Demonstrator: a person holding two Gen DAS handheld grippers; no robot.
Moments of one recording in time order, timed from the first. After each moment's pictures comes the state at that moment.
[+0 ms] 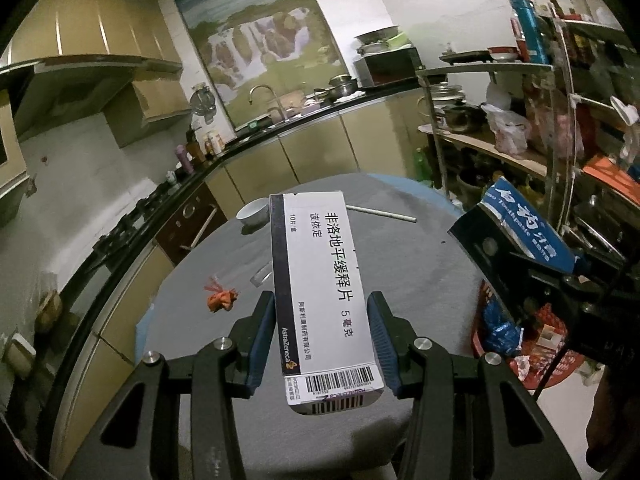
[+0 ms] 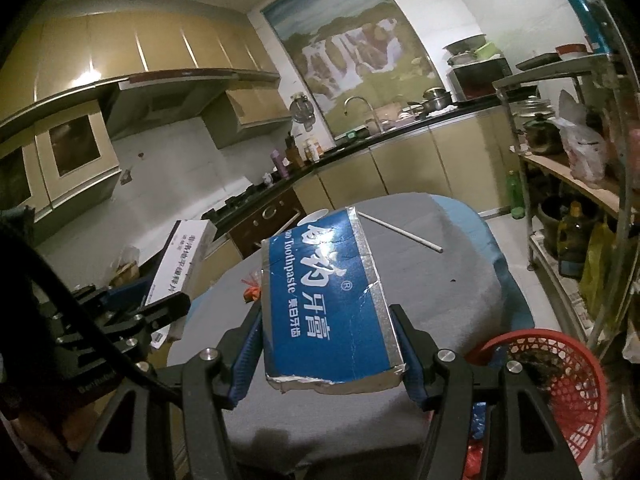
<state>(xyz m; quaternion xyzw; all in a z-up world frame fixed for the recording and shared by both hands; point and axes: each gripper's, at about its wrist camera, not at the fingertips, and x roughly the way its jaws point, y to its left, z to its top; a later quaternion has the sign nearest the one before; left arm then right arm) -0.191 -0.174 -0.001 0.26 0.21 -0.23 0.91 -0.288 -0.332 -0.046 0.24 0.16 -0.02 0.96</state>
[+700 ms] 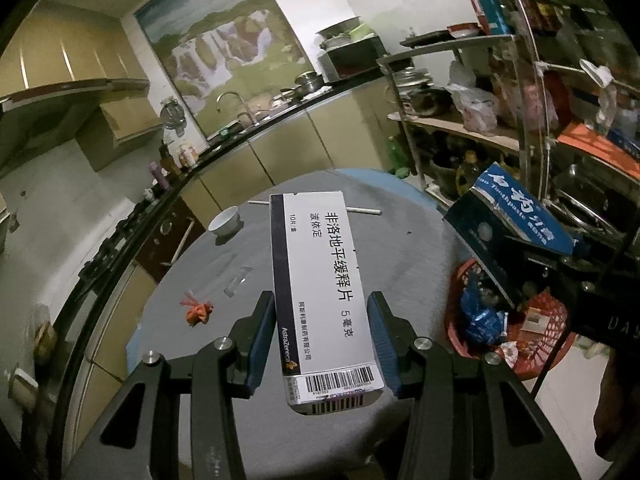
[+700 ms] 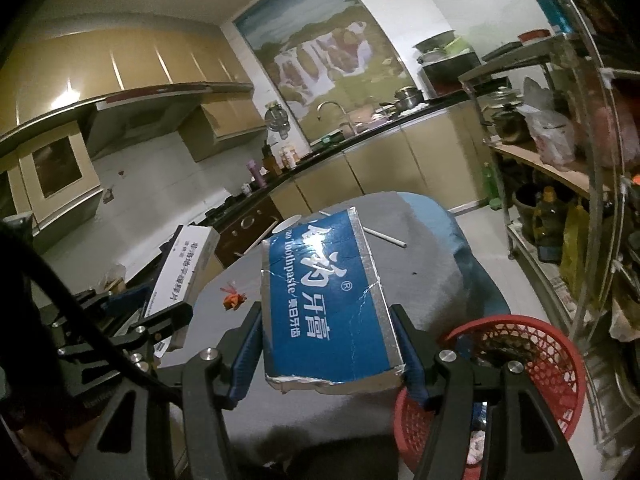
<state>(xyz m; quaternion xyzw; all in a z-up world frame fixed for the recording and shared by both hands) -0.209 -0.216 -0.017 0.31 0.21 -0.26 0.89 -0.315 -0.361 -0.062 0.27 0.16 -0.06 0.95</state>
